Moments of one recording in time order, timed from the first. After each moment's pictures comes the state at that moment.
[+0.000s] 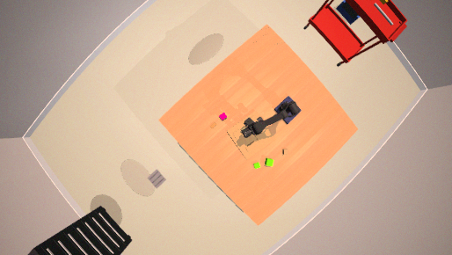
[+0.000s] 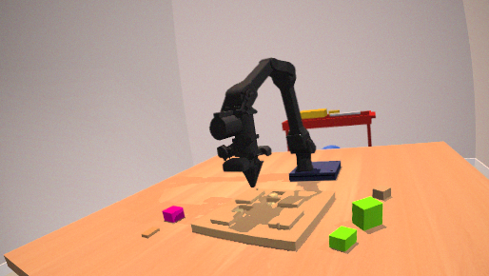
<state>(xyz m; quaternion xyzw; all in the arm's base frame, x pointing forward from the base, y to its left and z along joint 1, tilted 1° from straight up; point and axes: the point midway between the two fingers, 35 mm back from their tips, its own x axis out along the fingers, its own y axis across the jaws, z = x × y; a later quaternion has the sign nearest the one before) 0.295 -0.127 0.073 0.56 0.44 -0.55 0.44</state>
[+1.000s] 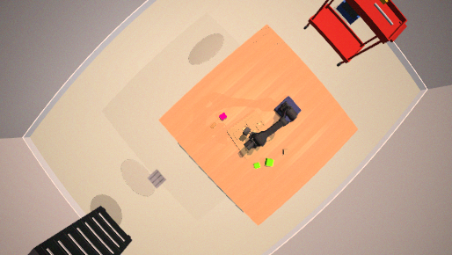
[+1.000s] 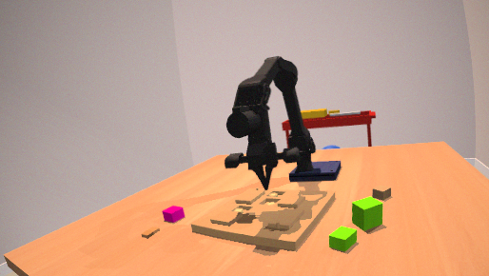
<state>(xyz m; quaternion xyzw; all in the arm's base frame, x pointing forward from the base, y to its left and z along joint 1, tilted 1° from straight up) 0.348 -0.076 0.083 -0.01 0.70 0.02 0.71</state>
